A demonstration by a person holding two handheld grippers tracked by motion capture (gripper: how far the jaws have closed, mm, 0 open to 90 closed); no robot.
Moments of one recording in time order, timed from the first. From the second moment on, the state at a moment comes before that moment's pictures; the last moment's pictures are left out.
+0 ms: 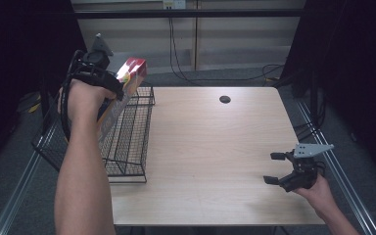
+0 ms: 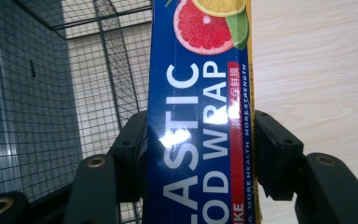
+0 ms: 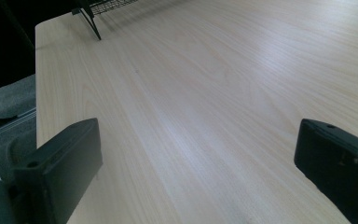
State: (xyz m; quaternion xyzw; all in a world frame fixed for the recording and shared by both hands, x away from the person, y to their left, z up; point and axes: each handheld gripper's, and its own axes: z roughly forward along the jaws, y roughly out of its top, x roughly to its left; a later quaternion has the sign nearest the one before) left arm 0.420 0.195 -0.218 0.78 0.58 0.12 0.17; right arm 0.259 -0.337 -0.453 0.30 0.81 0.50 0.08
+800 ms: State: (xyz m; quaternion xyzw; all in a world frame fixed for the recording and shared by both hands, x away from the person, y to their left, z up) left arm 0.413 0.225 -0.219 0.76 0.62 0.14 0.17; right arm 0.259 -0.338 -0.453 0.30 0.81 0.50 0.08
